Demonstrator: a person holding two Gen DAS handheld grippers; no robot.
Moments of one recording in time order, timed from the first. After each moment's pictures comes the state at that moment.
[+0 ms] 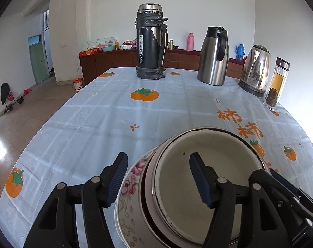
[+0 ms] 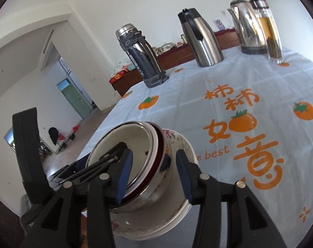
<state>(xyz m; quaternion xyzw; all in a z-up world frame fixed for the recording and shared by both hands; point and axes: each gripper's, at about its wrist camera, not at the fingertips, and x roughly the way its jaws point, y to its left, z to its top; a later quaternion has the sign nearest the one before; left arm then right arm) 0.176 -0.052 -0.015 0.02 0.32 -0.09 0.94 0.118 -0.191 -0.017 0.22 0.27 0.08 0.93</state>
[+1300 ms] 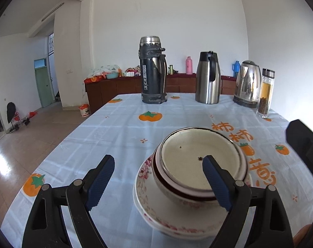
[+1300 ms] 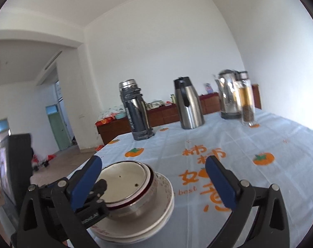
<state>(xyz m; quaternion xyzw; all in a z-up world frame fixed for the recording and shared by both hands) 0.097 -0.036 0.005 0.04 0.22 -0.08 0.97 0.030 -0.181 0.016 0.16 0.07 -0.02 0.98</state>
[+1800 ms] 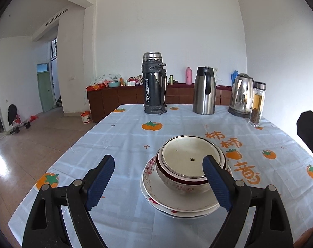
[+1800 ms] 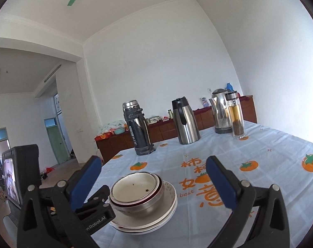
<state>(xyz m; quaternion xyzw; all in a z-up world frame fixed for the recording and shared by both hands) 0.046 -0.023 0.031 0.03 0.19 -0.08 0.98 -0.036 -0.160 0.049 0.15 0.02 -0.03 0.99</state>
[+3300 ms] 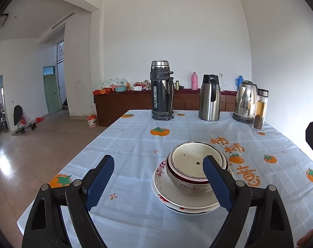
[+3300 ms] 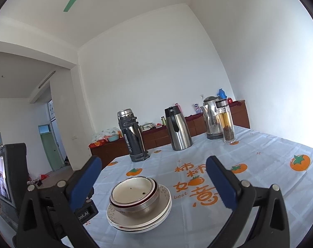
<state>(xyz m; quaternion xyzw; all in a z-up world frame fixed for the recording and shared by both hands) 0.026 -0.012 0.045 0.03 0.17 -0.06 0.98 -0.060 -0.165 0.057 0.16 0.00 -0.06 0.99</state>
